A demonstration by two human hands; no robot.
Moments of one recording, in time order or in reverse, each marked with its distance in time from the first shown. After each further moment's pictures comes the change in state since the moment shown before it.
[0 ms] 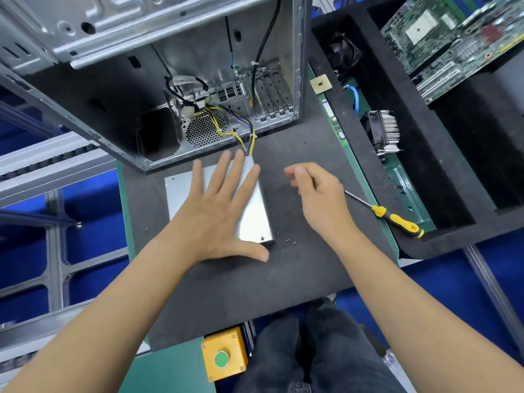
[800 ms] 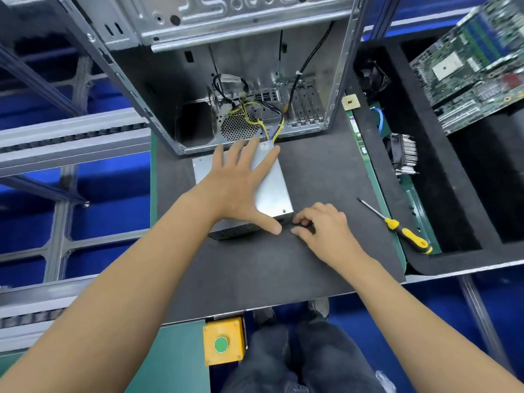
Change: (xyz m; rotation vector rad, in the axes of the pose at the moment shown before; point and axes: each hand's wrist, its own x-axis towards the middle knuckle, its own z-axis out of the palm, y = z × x) left_hand 0.013 -0.025 0.001 -0.200 -0.048 -0.159; right_hand -0.030 0.033 0.003 -0.797 -0.343 -0.226
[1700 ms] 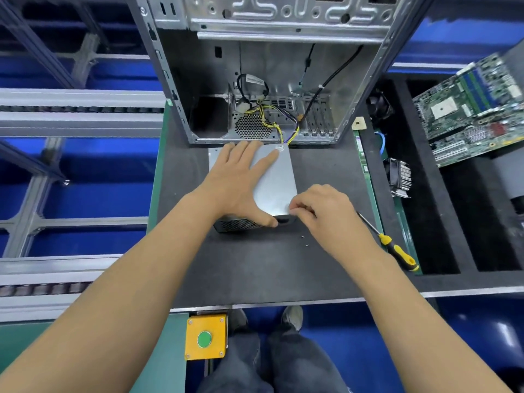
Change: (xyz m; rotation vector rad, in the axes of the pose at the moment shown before) left_hand -0.016 -0.011 0.021 -0.102 0.205 -0.066; right_hand 0.001 -0.061 -0.056 -0.117 0.099 -0.293
